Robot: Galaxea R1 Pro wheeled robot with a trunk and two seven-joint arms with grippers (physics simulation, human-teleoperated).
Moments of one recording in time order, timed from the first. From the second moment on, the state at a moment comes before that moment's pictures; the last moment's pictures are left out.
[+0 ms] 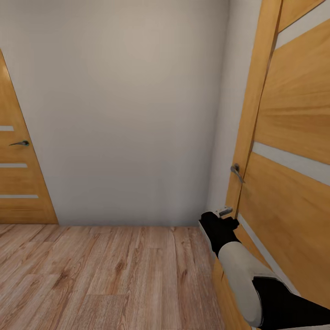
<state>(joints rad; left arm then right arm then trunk) 0.01 -0.01 0.01 -0.28 0.05 0.01 0.00 -0.94 0.17 -0.12 -0.47 0.39 0.83 -0.57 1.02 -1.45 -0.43</state>
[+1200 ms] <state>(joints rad) 0.01 -0.01 0.01 -0.28 0.06 0.01 0.00 -0.71 0.17 -0.12 0.03 0.38 0.14 -0.08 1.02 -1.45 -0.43</state>
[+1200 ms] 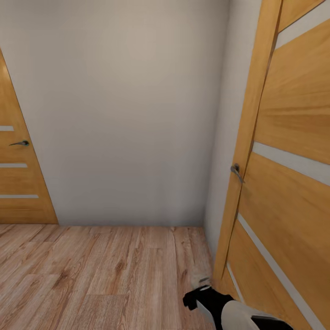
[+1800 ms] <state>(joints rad) 0.01 -0.01 0.01 -0.28 0.06 0.01 0.00 -0.37 0.17 -0.11 0.03 0.57 -0.12 -0.07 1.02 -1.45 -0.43</state>
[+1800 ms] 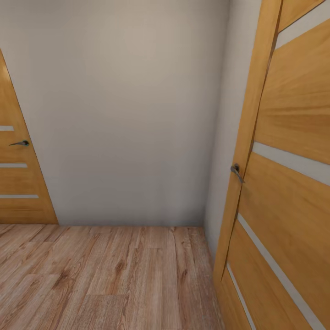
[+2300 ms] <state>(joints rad) 0.01 -0.01 0.01 -0.28 0.06 0.00 0.00 -0.34 0.17 -0.11 0.03 0.57 -0.15 -0.02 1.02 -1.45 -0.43</state>
